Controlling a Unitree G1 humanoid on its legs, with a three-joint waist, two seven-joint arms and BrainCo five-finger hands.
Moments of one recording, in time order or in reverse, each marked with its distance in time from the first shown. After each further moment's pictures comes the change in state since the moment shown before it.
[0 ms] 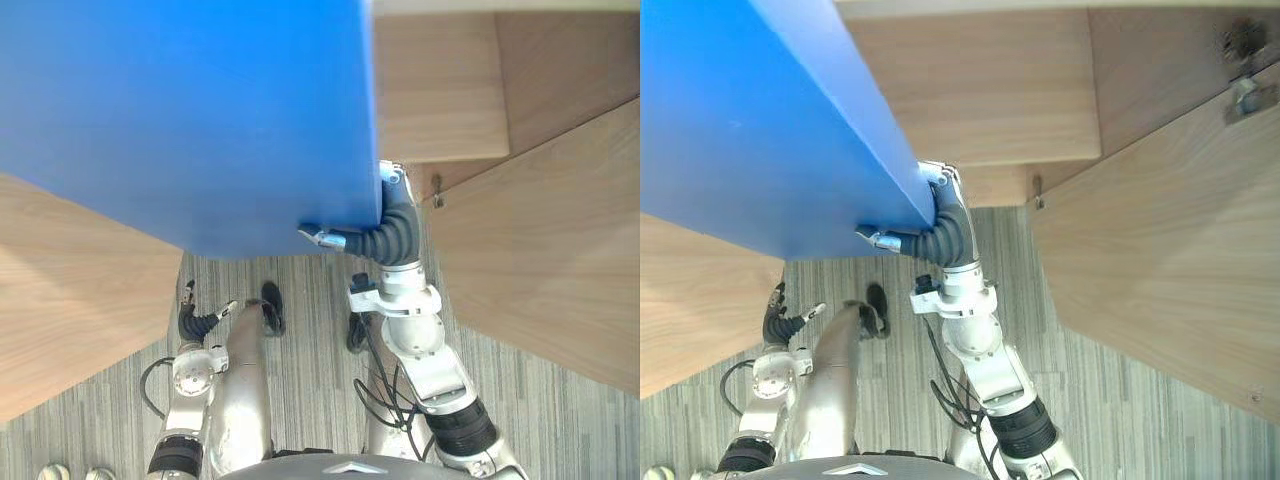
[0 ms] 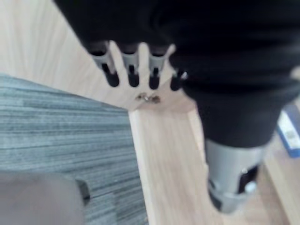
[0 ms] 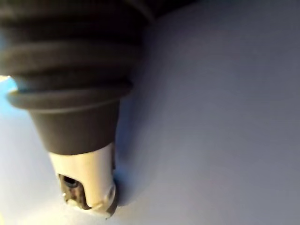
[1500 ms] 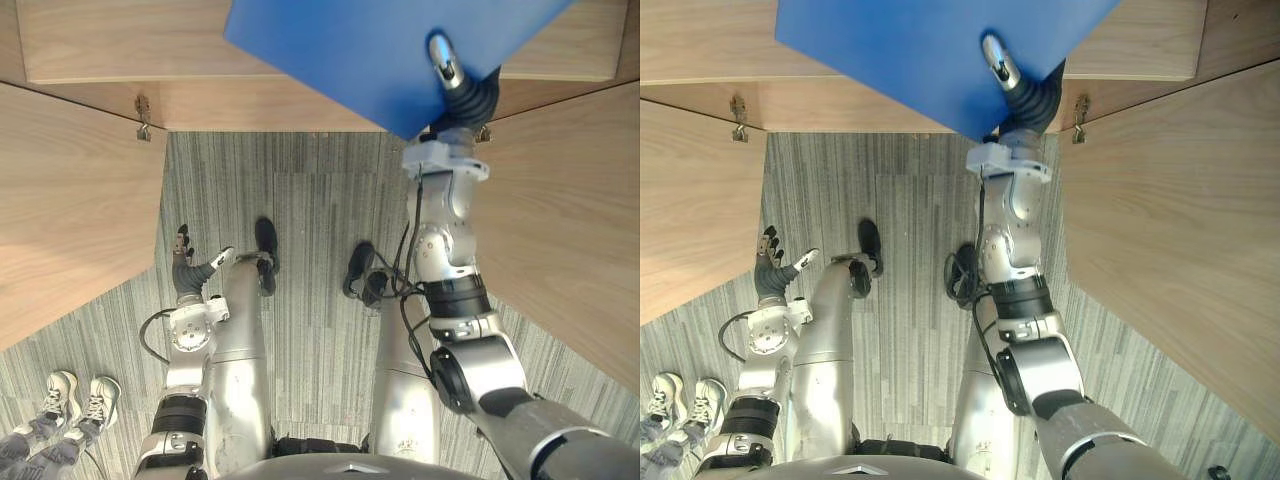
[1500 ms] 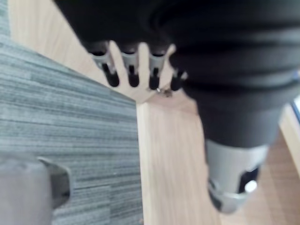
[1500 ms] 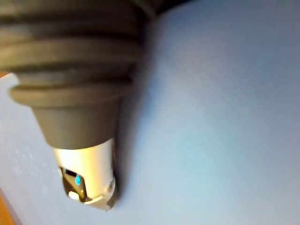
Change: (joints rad) left arm -0.131 0.008 0.019 -0.130 -0.136 -0.015 -0.025; right arm -0.610 -0.040 -0.328 0.598 1.033 -0.054 0.065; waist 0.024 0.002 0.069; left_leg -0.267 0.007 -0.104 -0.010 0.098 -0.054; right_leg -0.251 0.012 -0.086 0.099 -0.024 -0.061
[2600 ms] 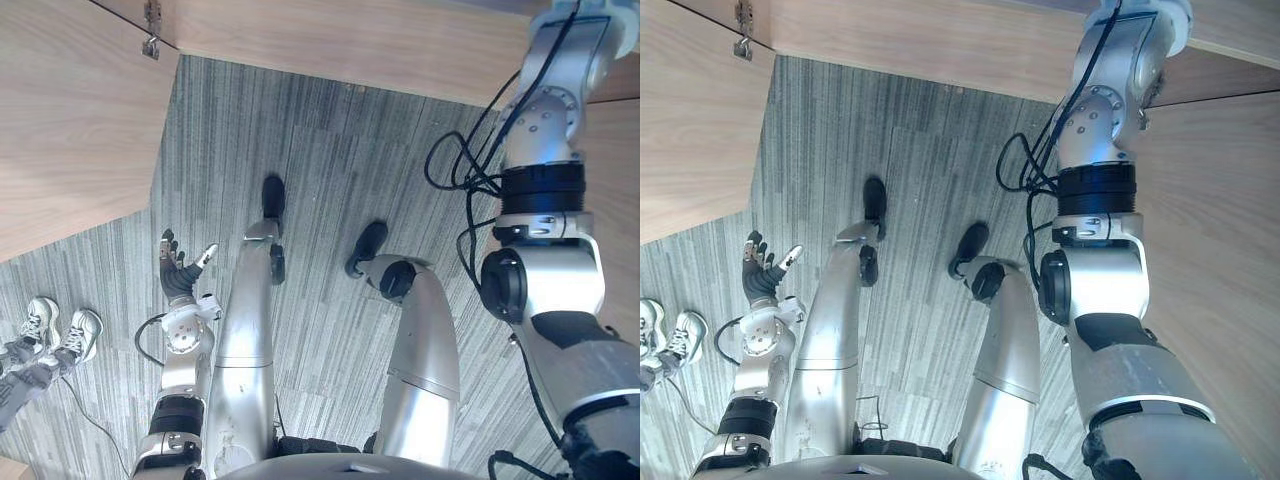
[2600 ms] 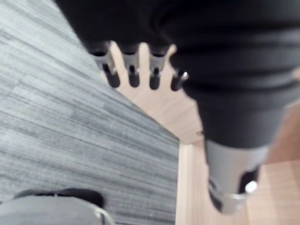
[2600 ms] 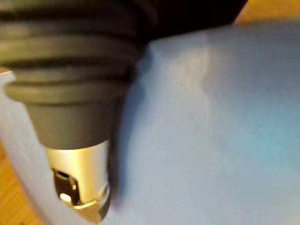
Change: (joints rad) left arm 0.003 0.006 0.017 0.015 -0.143 -0.029 0.038; right arm -0.432 -0.268 -0.156 0.292 0.352 -0.019 -0.103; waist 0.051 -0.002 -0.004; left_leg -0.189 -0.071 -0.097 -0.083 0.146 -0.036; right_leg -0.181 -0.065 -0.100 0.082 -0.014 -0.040
